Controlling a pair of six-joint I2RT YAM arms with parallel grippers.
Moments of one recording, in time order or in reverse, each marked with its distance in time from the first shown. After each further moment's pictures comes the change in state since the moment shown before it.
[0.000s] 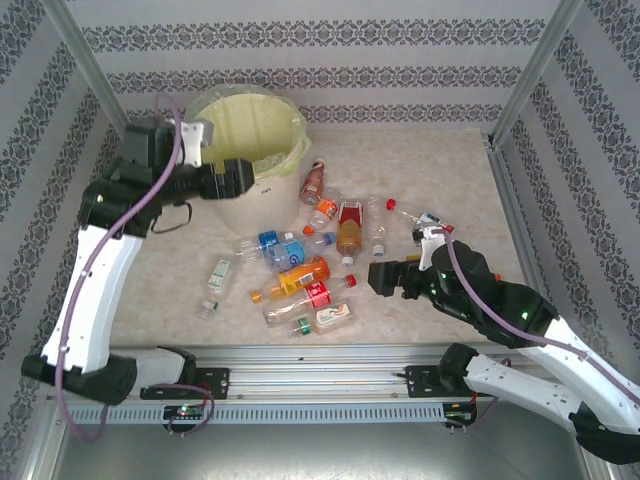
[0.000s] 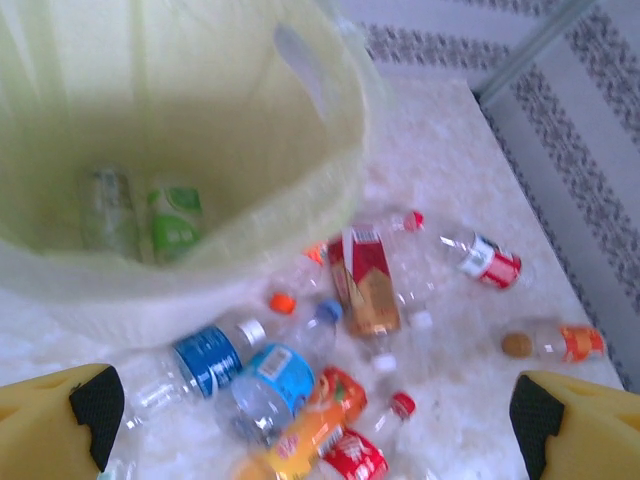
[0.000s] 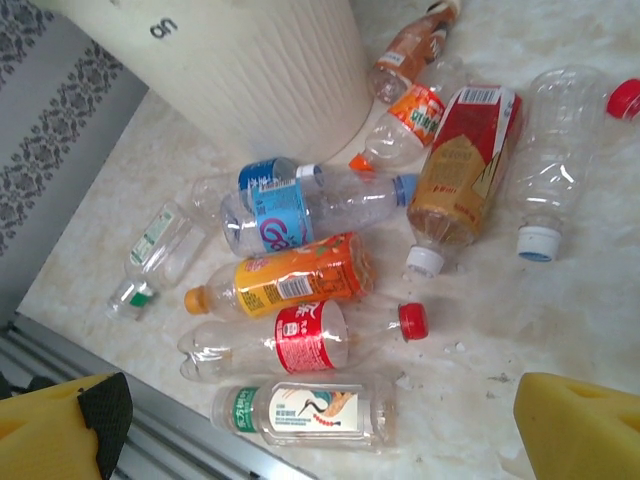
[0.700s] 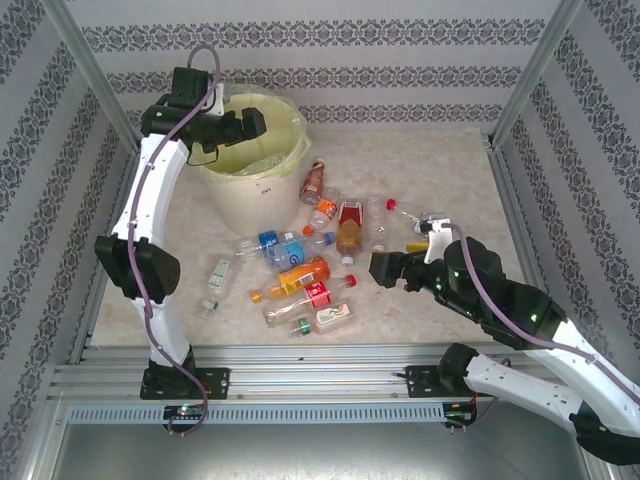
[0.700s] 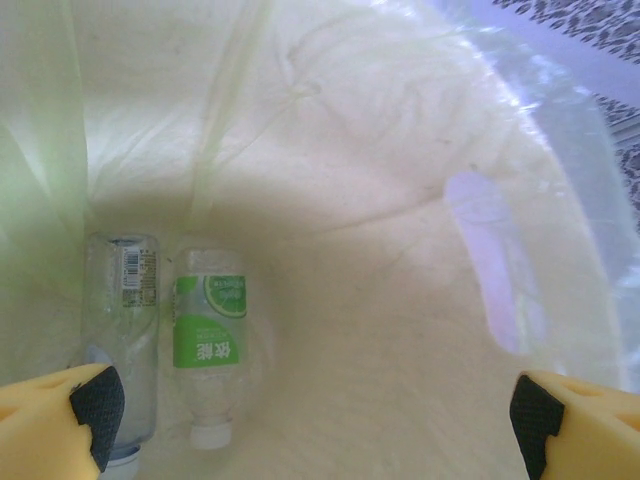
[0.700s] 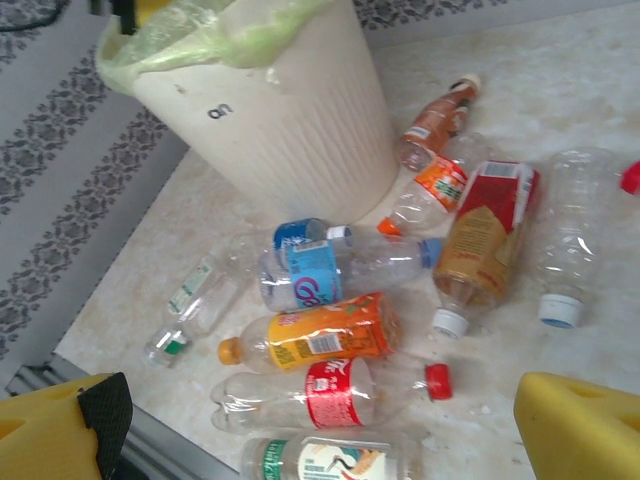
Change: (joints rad) left arm 0.170 0.678 0.501 0.018 0.088 -0.076; right arm 0.000 -0.018 0.044 0.076 0.047 -0.024
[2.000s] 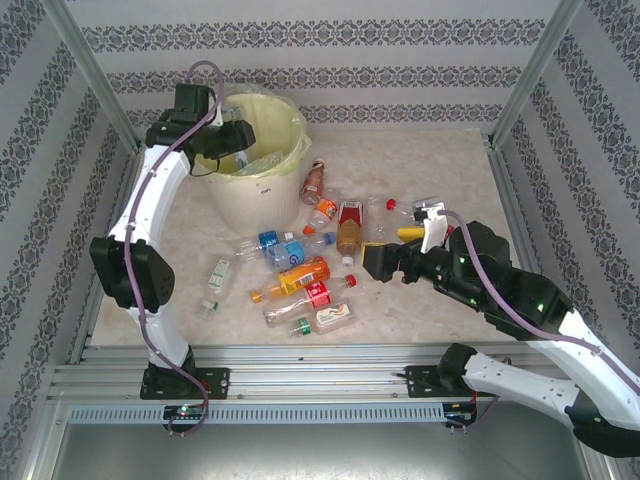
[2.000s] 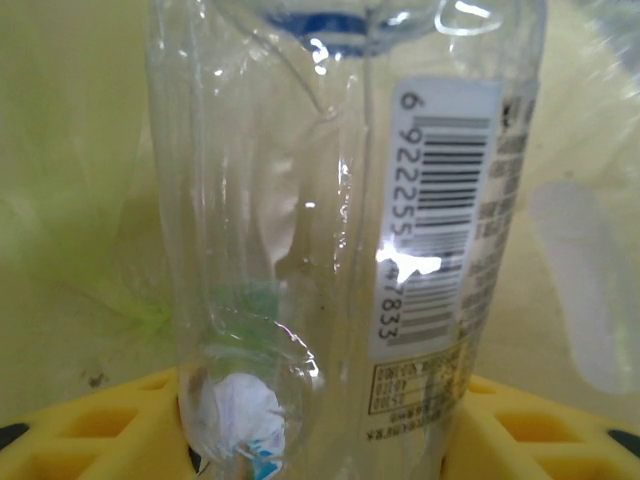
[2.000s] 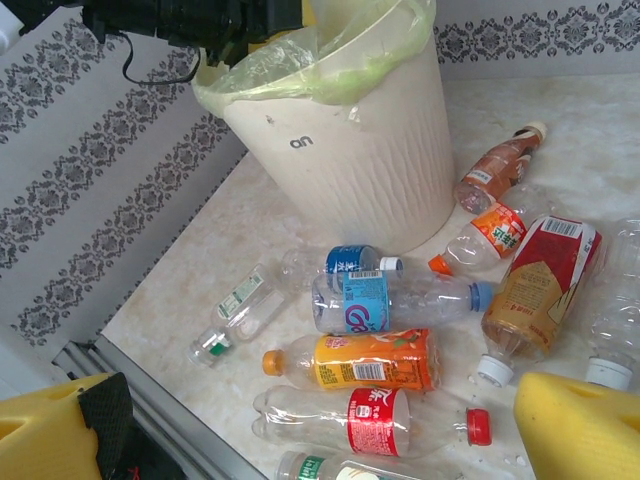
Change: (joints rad) left arm 0.009 -0.060 -0.254 0.192 -0.052 -0.038; right arm 0.000 0.097 0.150 0.018 -0.099 -0.101
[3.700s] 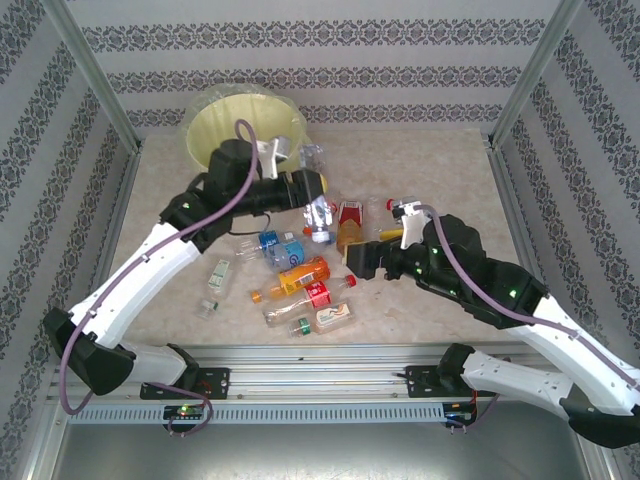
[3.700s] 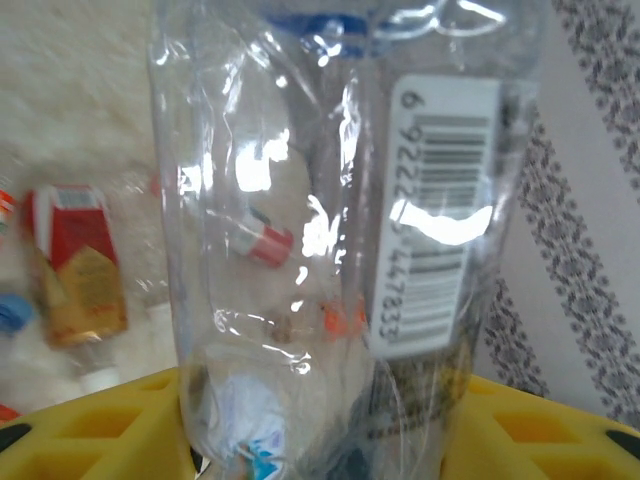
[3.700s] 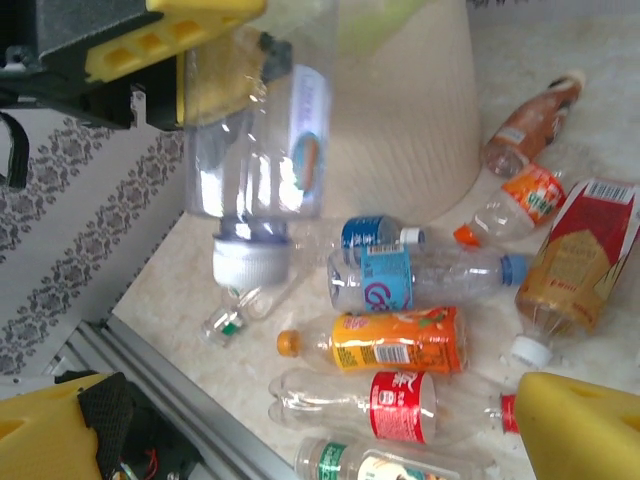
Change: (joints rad) left arm -0.466 -0.507 -0.467 0.331 0.098 -0.349; right arm 0.006 0.079 -0.013 0.042 -0.043 0.040
